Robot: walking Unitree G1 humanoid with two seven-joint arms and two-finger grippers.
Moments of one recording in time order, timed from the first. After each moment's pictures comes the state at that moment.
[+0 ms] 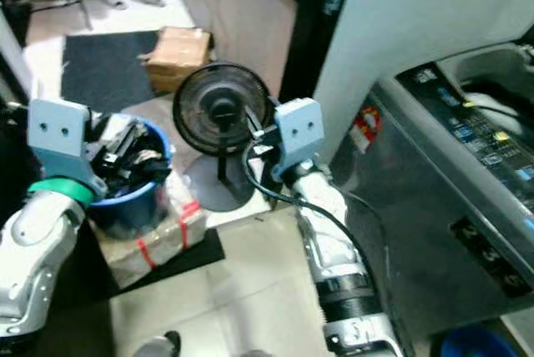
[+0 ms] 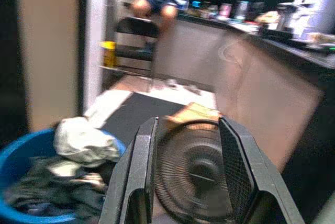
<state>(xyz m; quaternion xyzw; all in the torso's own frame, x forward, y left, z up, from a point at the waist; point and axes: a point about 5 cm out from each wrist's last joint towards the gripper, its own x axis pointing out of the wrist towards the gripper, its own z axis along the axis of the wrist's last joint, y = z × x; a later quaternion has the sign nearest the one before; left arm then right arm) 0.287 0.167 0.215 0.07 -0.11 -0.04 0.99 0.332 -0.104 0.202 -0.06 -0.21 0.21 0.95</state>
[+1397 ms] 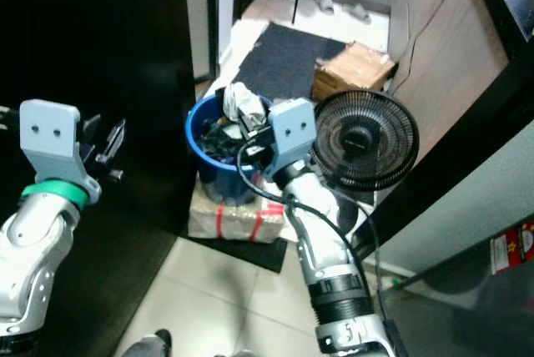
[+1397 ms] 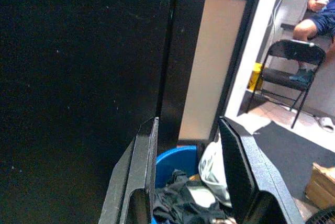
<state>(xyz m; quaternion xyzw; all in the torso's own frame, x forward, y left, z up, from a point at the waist) 0.290 0.170 0.205 0.07 -0.09 -0.03 0.99 0.332 -0.103 0.199 -0.04 -0.20 0.20 0.96</state>
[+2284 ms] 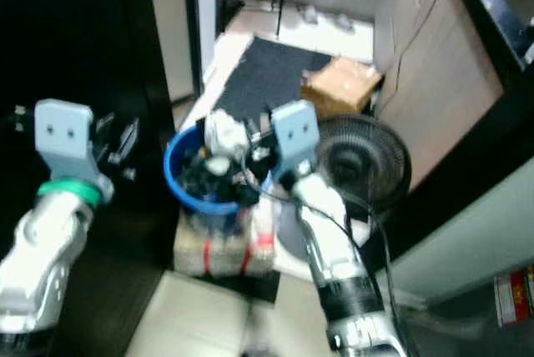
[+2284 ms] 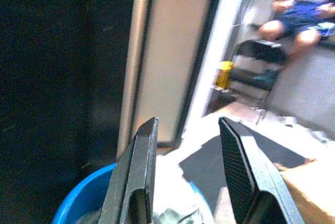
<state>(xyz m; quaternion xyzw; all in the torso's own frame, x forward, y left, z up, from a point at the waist) 0.293 0.163 0.208 0.06 -0.11 -0.04 0.99 0.334 -0.114 0.193 -0.06 -0.19 0.19 0.96</state>
